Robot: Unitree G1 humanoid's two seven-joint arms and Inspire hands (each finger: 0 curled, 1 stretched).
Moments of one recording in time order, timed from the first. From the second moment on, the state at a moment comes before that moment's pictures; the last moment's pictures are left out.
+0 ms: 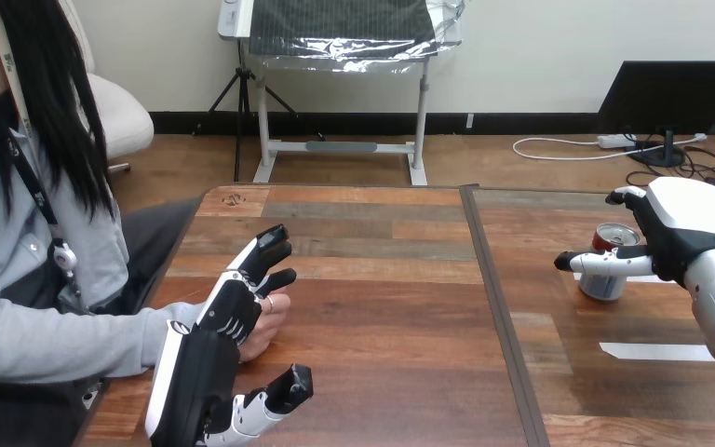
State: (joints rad) left arm 0.04 0.04 -0.01 0.75 -0.12 -1.30 -0.27; right arm -0.81 -0.57 0.39 1.37 -0.71 -0.24 -0.27
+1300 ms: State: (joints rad) left arm 0.07 0.04 -0.02 0.75 -0.12 -1.30 -0.27; right arm -0.81 -0.55 0.43 1.38 -0.71 -0.24 -0.23
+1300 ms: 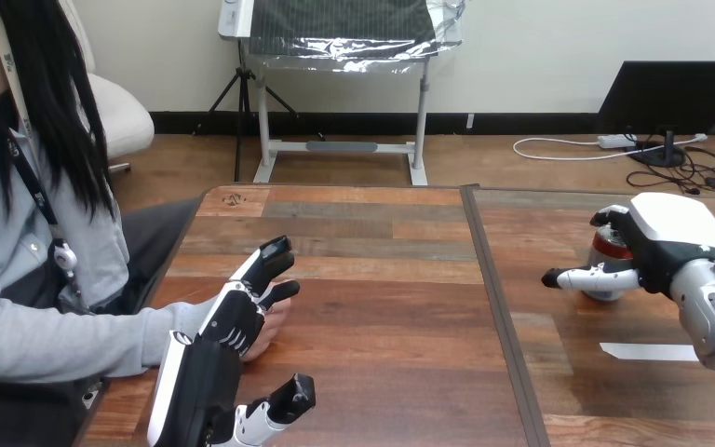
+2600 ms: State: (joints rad) left arm 0.07 0.03 -0.02 0.75 -0.12 -1.31 -0.26; right arm -0.81 -0.55 0.44 1.38 -0.72 -0.26 -0.23
